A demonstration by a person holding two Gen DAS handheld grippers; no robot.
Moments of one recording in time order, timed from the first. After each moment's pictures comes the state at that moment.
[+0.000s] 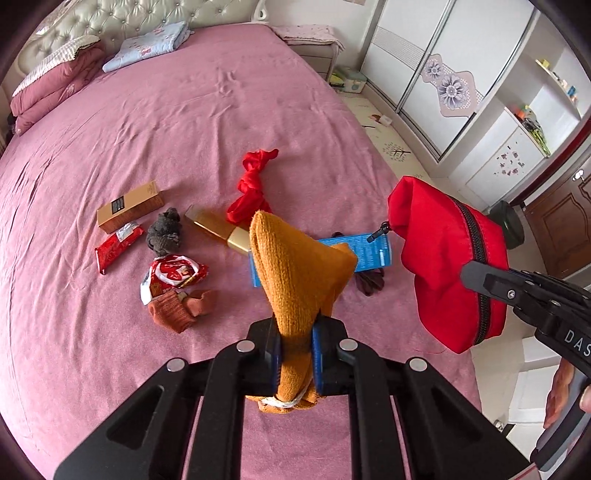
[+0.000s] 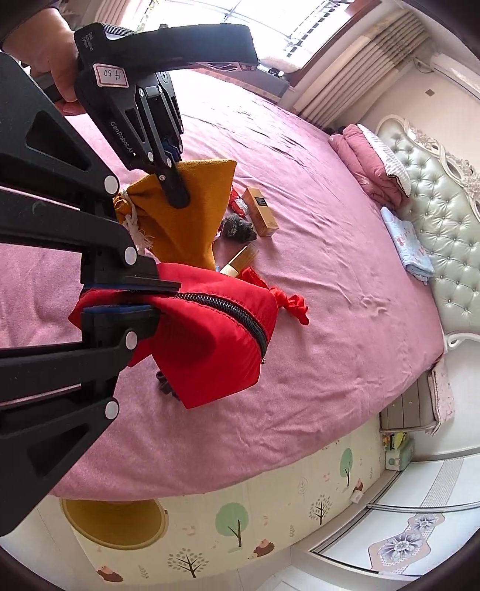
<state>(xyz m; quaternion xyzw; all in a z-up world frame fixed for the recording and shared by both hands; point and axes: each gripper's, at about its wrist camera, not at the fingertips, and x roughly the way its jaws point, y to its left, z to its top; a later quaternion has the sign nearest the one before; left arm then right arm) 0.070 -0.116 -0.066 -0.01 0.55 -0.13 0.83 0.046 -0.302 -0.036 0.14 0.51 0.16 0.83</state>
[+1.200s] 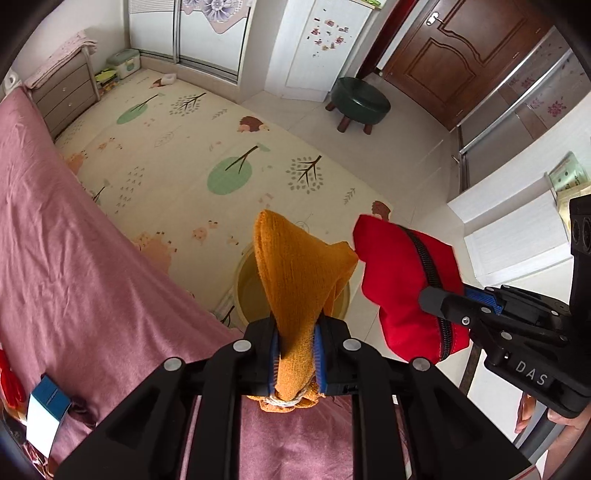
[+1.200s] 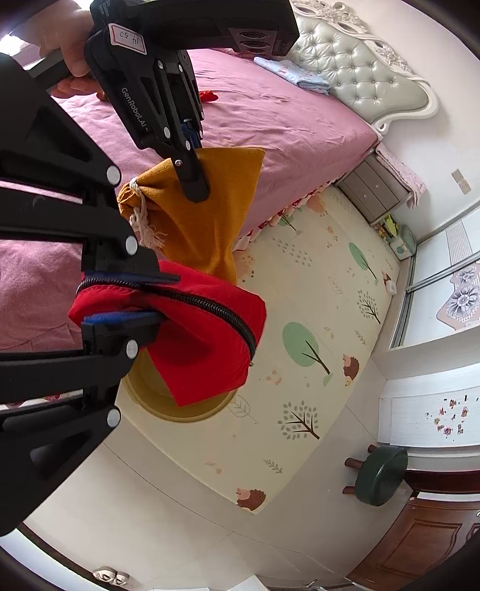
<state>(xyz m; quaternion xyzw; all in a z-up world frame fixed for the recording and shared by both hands) 0.060 -0.530 -0.130 0.16 0.56 -0.43 0.69 -0.082 -0.642 -0.115 0.31 0.49 -0.15 0.80</state>
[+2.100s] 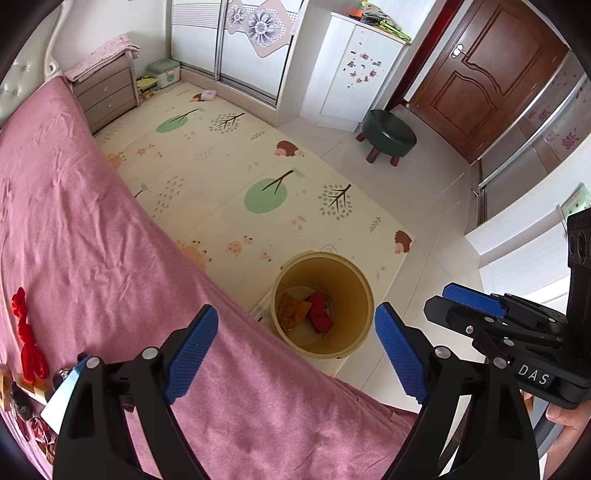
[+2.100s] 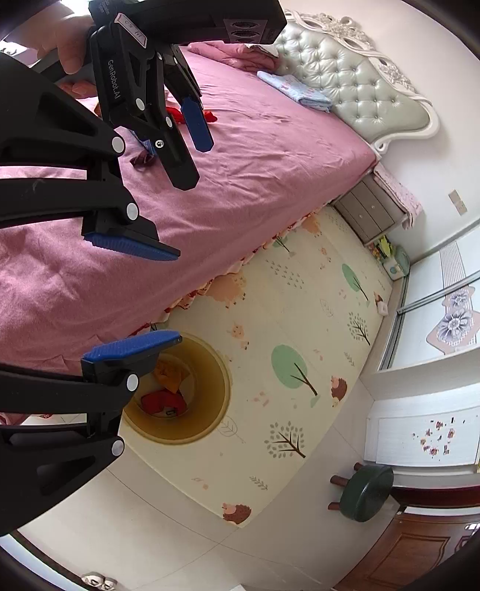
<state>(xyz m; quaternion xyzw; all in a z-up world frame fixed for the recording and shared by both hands) 0.082 -0.453 -0.089 0.13 0.54 -0.37 0.75 -0.047 -0.587 -0.088 0.29 0.49 -0.09 0.82</state>
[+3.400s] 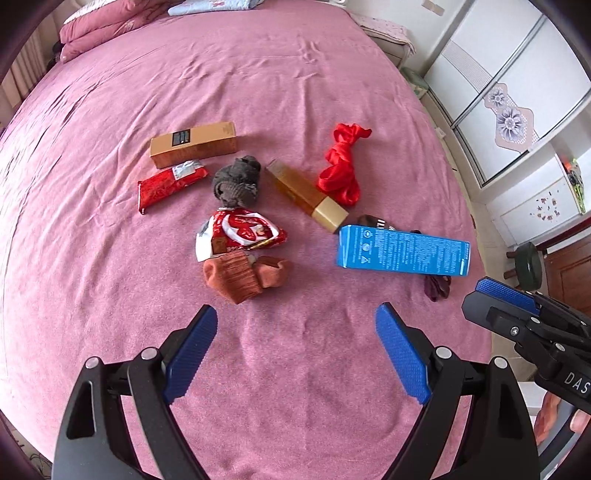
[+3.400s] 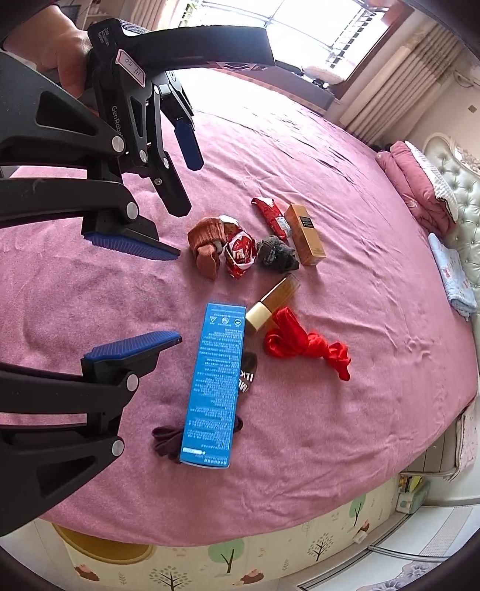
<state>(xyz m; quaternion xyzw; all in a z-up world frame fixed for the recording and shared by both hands) 0.082 -0.017 -0.120 -0.09 0.59 -0.02 0.80 0.094 -0.202 -0.091 0.09 0.57 0.24 0.78</state>
